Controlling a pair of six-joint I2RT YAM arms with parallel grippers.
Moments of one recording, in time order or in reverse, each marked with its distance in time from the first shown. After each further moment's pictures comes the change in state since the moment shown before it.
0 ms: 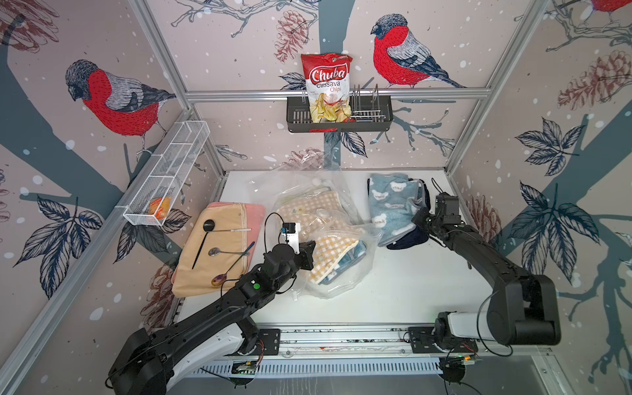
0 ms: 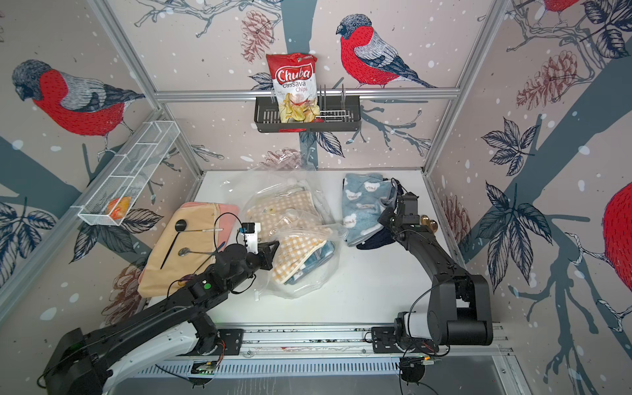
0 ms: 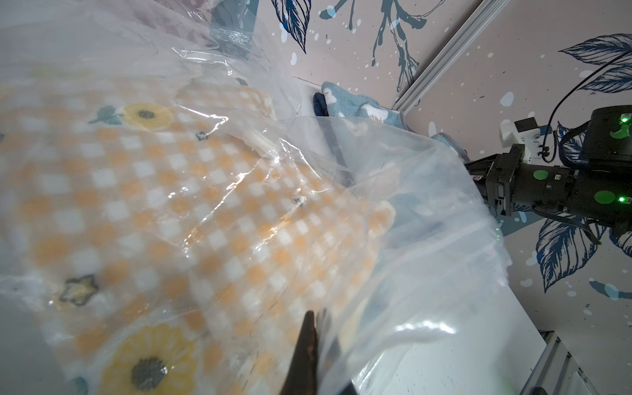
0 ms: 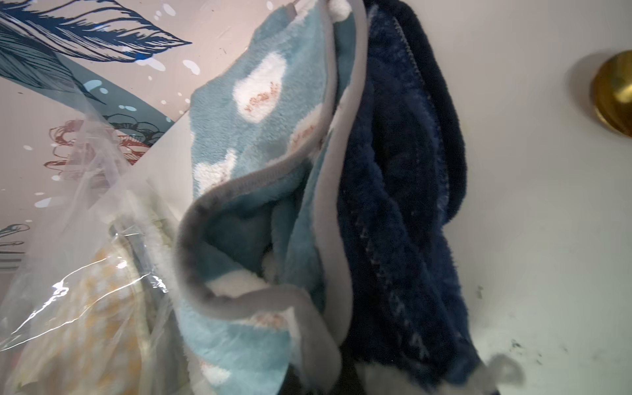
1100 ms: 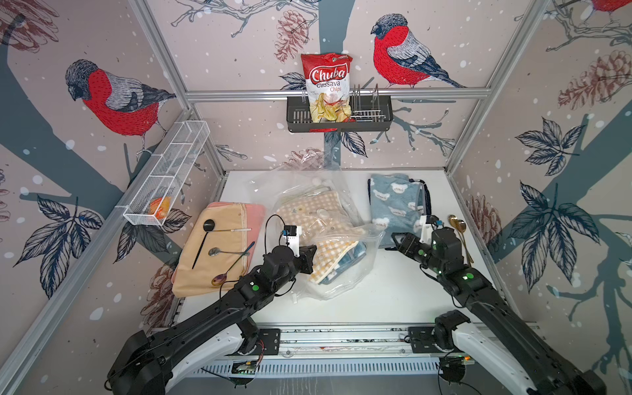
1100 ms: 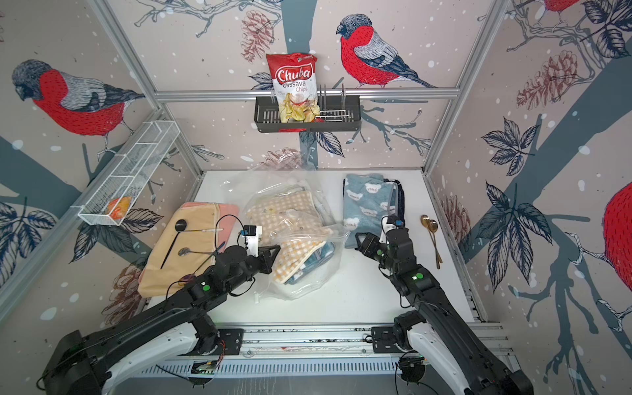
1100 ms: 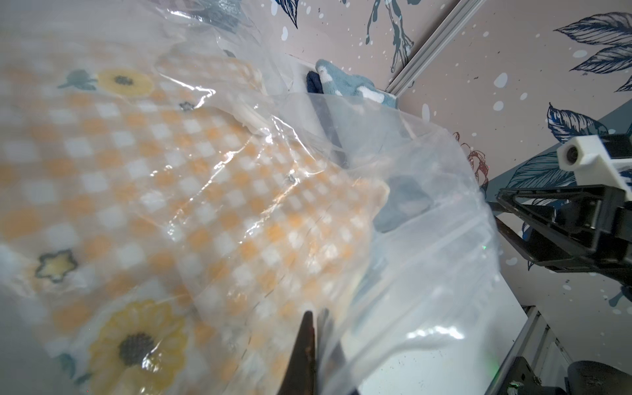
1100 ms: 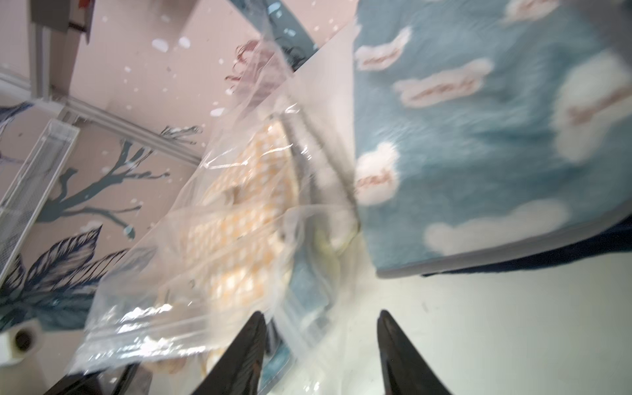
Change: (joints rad) left arm 0.000 -0.016 -0.023 -0.035 0.069 -0.010; right arm 0.476 -0.603 -0.294 -0.040 -0.029 0.215
